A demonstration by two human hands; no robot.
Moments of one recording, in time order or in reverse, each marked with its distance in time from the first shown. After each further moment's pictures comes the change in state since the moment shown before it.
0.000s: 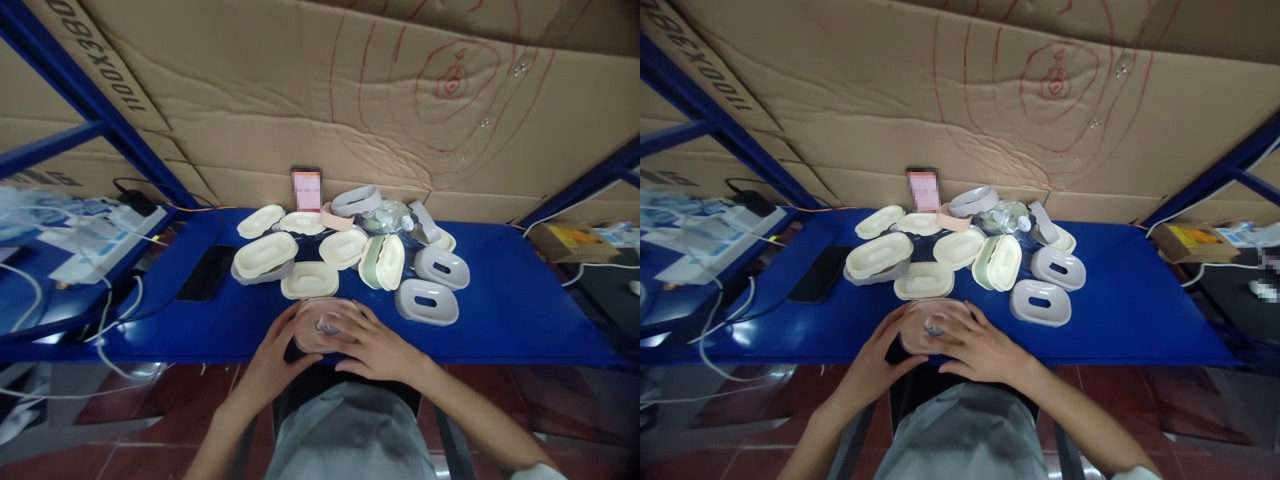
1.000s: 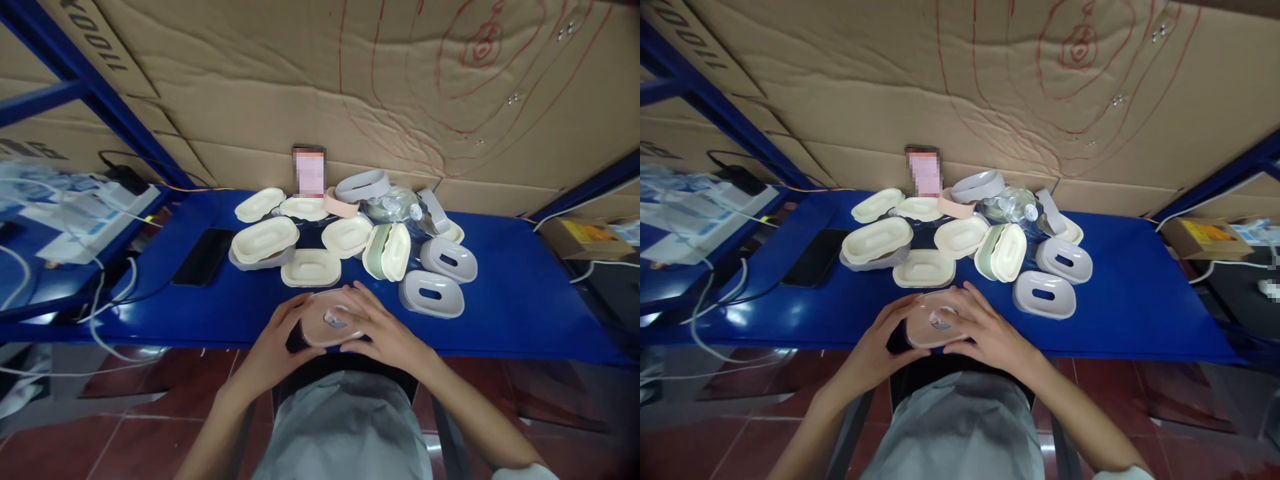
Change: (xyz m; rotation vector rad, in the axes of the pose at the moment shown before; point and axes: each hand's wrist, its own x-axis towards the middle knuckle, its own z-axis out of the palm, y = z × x) left_hand 0.003 0.007 -0.002 -0.105 -0.077 -0.030; right_hand -0.006 0.001 -0.001 0.189 0.148 0.149
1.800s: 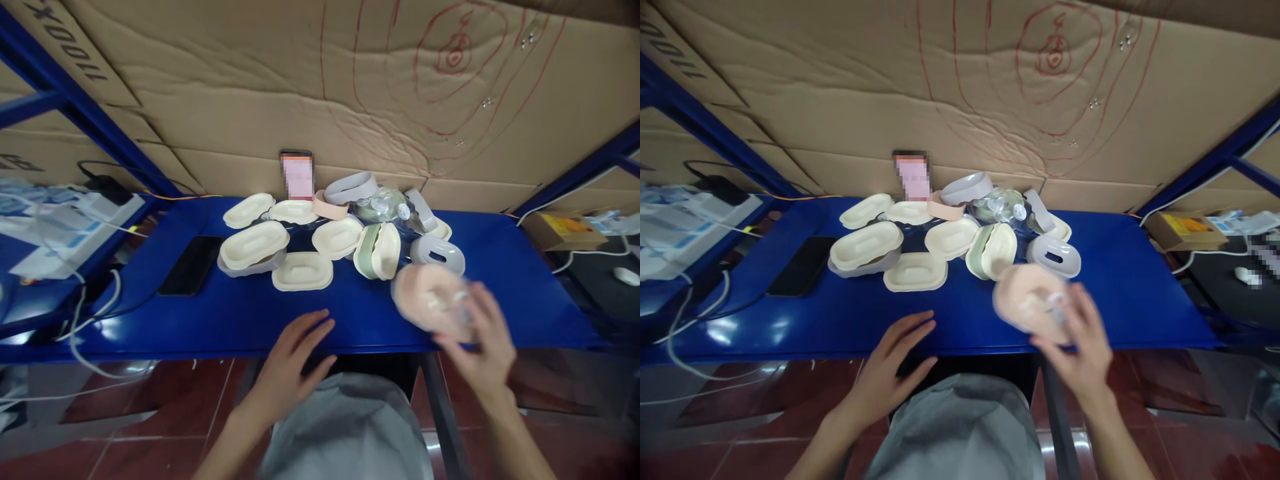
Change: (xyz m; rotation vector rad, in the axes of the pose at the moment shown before) left_hand -0.006 0.035 0.020 0.154 0.068 0.288; right_hand -0.118 0.008 -0.062 -0.440 0.665 0.333
